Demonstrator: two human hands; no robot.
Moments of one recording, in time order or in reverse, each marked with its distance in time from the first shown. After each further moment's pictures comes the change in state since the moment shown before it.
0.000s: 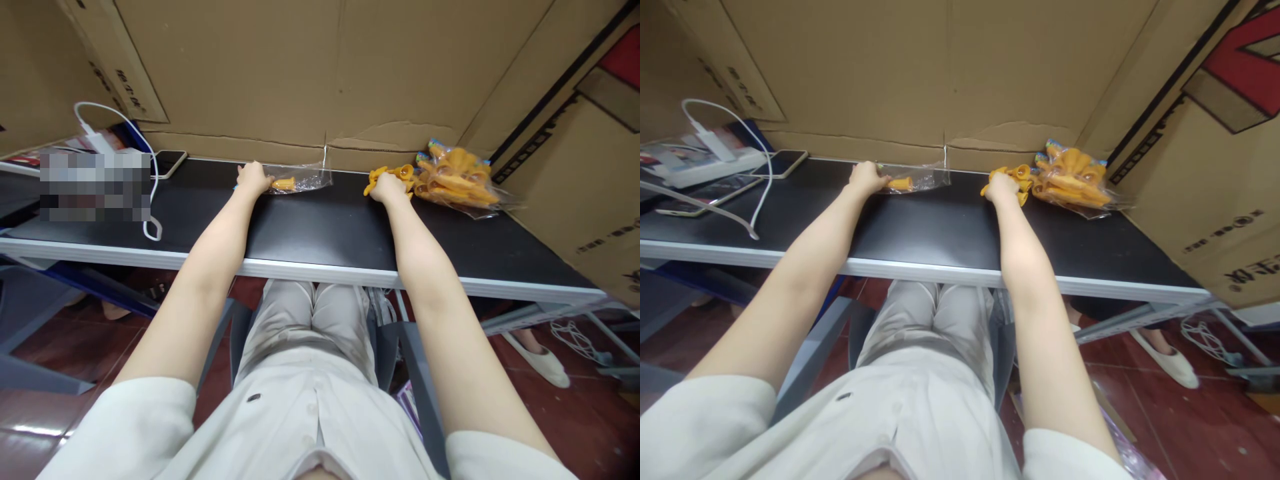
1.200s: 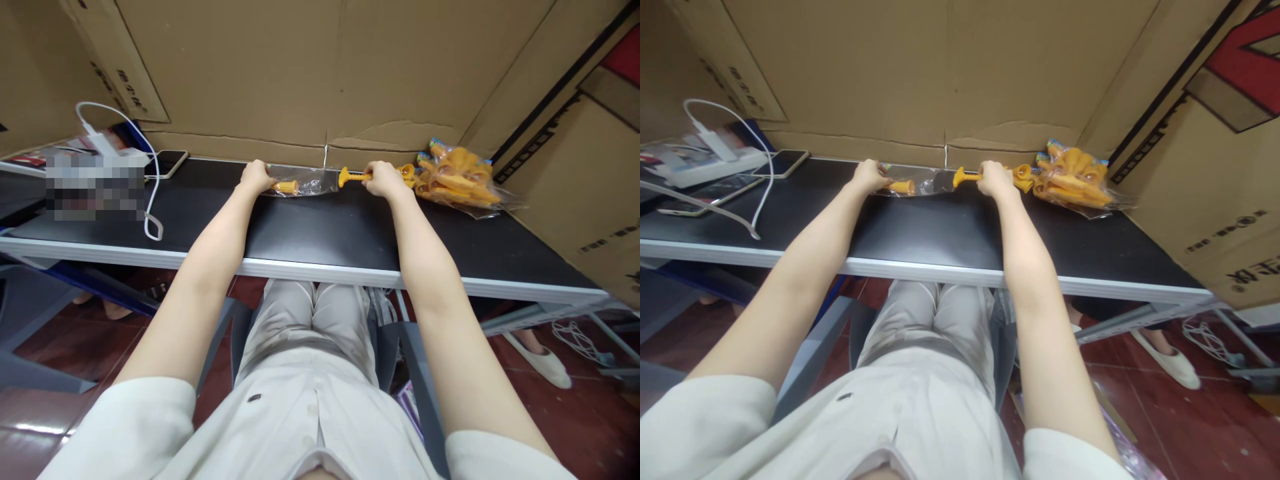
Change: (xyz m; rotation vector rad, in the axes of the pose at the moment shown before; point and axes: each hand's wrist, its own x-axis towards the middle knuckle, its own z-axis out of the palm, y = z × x) left_hand -0.007 0.008 -0.007 -0.113 -0.013 0.007; right_hand -0.014 -0.022 -0.043 0.091 -0.127 -0.110
